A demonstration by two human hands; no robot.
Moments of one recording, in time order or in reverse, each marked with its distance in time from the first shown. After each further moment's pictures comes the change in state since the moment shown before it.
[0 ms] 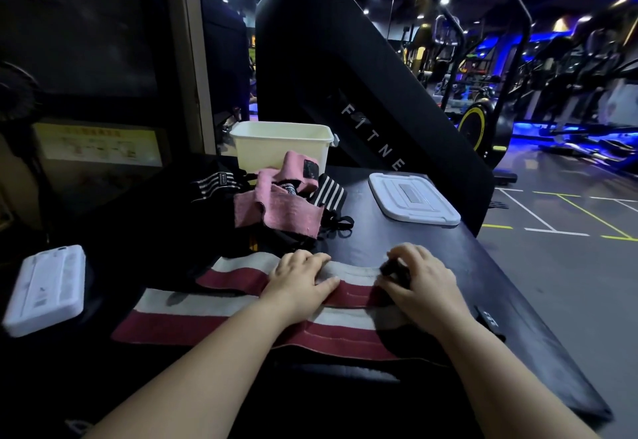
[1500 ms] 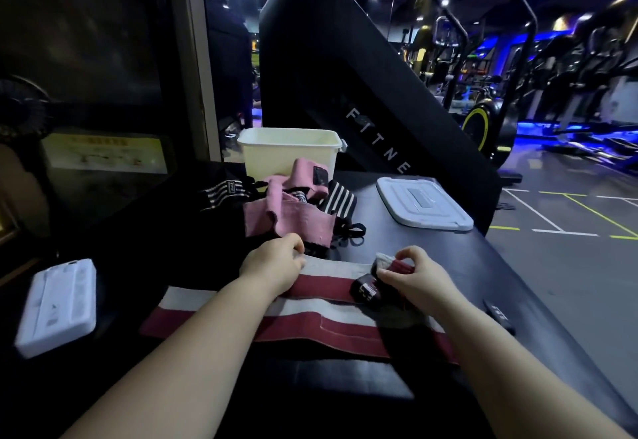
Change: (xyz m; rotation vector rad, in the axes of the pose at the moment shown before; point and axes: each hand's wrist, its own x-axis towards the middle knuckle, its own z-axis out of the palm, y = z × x) left_hand 0.025 -0.044 -0.047 -0.040 0.146 -0.156; right_hand 0.032 -0.024 0.007 0.282 -0.183 0.352
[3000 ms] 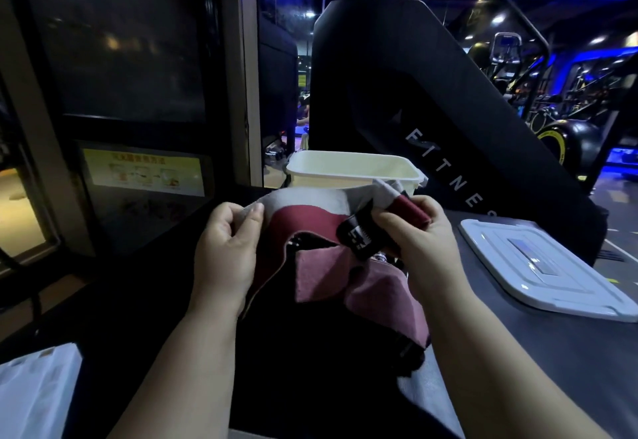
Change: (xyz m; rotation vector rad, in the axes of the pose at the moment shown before) left_hand 0.110 -0.096 -0.066 -0.942 0.711 -0.049; right_hand 0.148 -0.154 0.090 1.078 0.022 -0.394
